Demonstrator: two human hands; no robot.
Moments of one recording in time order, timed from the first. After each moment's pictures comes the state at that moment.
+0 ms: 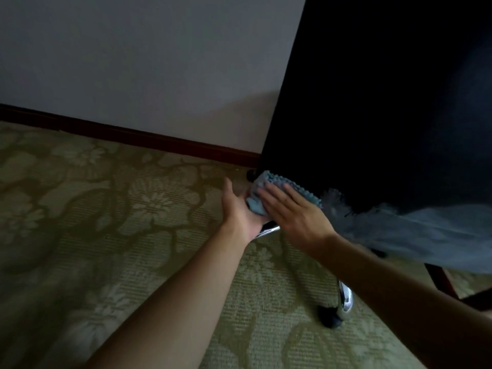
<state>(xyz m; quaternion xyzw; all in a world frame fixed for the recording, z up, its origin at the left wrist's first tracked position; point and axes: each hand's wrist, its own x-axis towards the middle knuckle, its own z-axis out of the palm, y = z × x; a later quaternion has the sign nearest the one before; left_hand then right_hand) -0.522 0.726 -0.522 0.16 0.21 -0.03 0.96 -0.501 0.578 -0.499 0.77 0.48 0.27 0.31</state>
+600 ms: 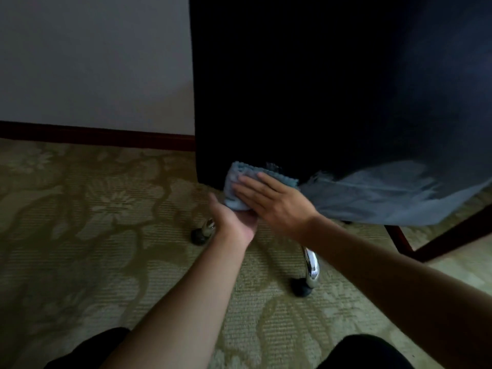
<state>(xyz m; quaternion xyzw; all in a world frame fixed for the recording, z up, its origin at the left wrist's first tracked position) -0.523 0.627 -0.530 0.11 0.27 0.00 0.96 -0.497 0.507 -0.493 0.78 0.49 0.26 0.29</state>
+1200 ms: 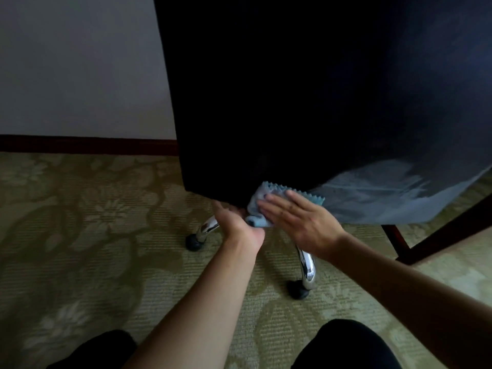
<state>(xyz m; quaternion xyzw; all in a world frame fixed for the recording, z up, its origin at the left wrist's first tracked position) -0.513 0.584 -0.527 0.12 0.27 0.03 0.96 -0.495 0.430 -0.512 0.78 0.51 0.26 0.22</state>
